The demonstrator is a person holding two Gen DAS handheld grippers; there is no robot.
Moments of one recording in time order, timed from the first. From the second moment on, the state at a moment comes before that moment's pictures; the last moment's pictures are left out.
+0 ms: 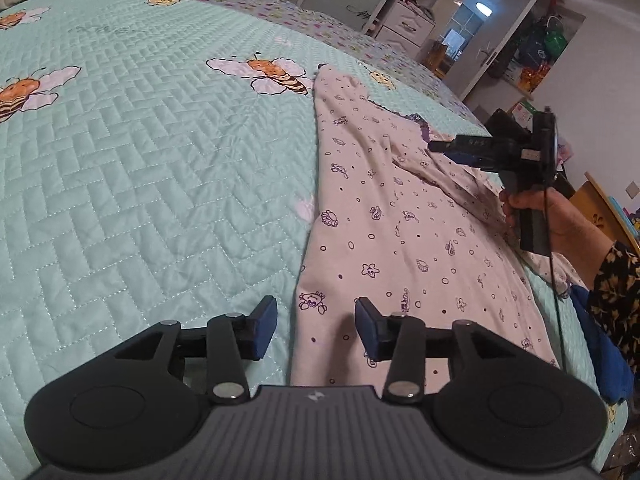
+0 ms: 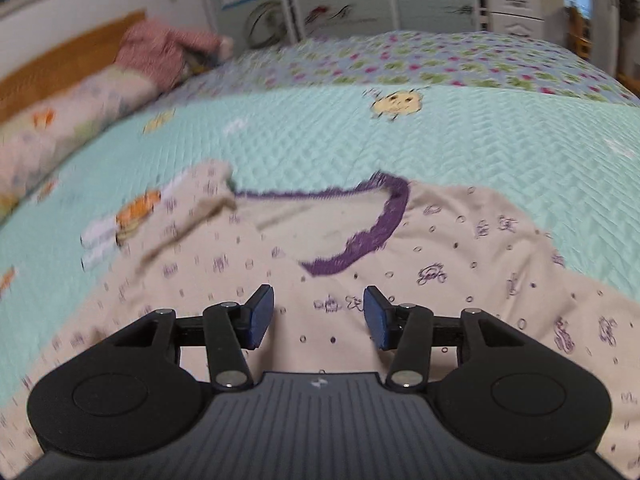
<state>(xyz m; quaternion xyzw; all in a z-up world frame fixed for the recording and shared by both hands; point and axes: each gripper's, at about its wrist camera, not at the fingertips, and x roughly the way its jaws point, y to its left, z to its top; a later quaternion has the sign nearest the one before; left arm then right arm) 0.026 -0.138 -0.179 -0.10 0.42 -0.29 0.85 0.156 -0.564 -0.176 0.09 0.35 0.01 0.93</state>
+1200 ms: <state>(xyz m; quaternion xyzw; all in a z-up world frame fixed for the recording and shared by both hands) 0.101 -0.199 -0.139 -0.13 0.39 -0.32 0.86 0.120 -0.549 -0.156 0.28 0.28 0.07 0.92</state>
